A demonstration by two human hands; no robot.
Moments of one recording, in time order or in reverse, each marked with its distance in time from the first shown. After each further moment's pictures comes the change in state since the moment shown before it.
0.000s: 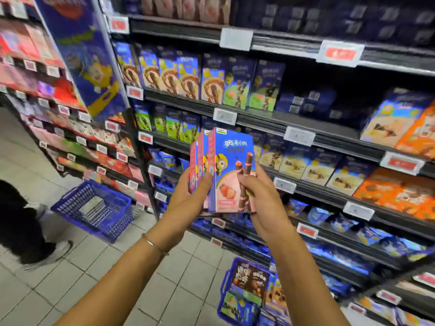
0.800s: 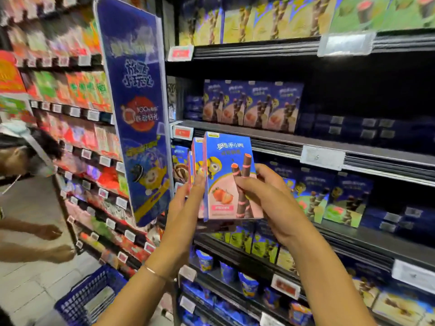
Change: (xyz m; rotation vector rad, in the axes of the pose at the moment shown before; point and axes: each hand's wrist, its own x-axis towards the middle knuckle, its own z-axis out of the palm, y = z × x) left_hand 0.227 0.131 -0.157 -0.135 0.119 0.364; right_hand 0.225 -0.113 0.192 -0.138 -0.180 -0.207
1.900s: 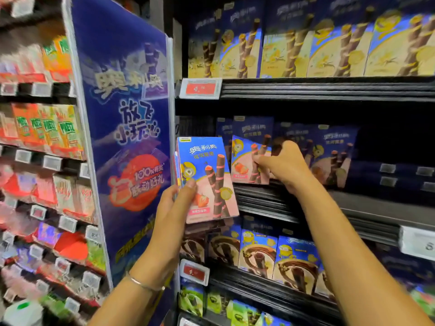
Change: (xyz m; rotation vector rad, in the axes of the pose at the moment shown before) left_hand 0.257 0.002 -0.083 -0.160 -0.044 0.032; right_hand 0.318 -0.039 0.022 -0.642 0.477 -0.153
